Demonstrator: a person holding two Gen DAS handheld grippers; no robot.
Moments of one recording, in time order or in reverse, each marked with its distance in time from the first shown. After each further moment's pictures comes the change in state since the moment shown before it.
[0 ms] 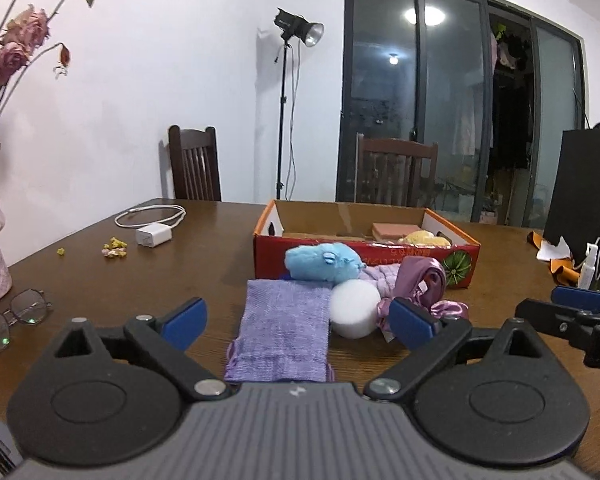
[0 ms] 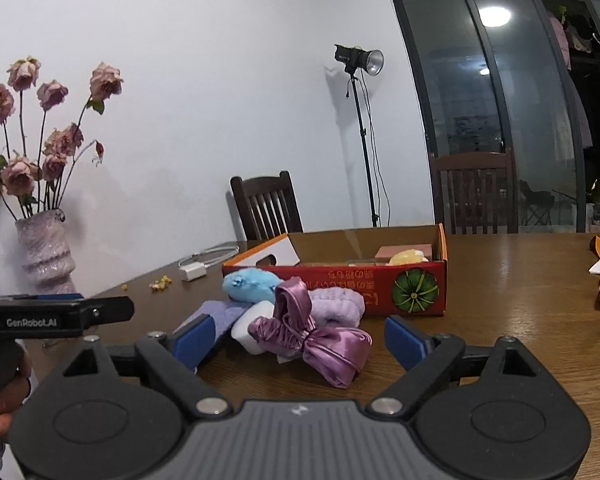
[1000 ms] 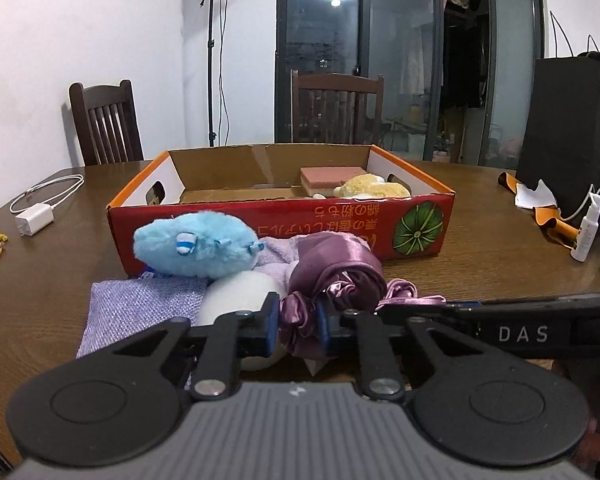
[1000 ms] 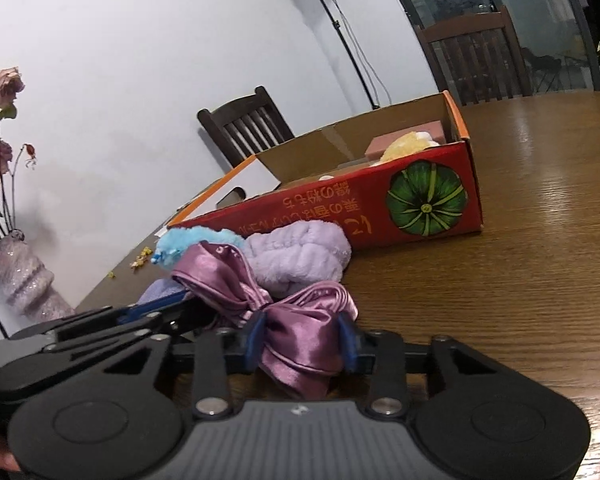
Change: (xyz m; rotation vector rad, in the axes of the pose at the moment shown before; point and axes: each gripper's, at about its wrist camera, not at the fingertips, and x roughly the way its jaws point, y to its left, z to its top) left arm 0.137 -0.067 0.002 0.090 0.169 -0.156; right arm 0.143 -0.073 -0.002 0.275 0.281 0.113
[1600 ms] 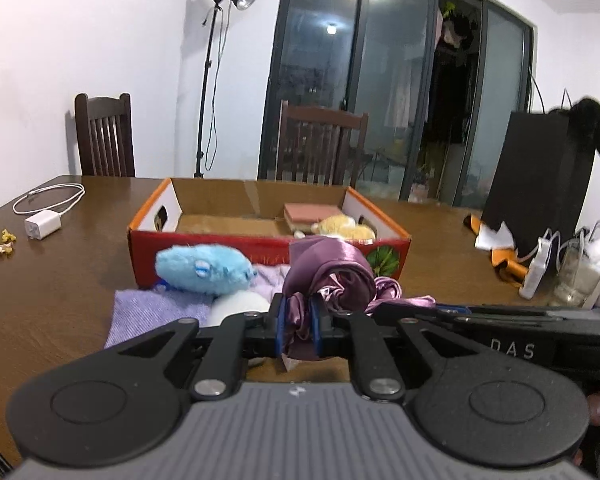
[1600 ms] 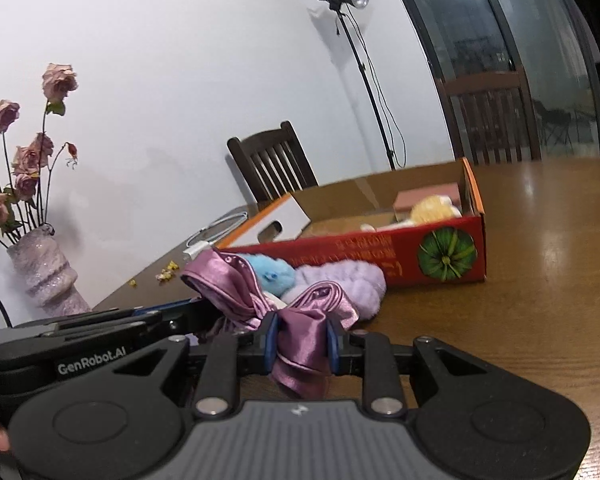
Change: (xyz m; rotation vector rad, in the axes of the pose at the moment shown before) left arm -0.069 0.015 0.016 -0.079 -0.081 -0.084; right arm -0.055 0.054 0.001 -0.116 -0.108 -0.018
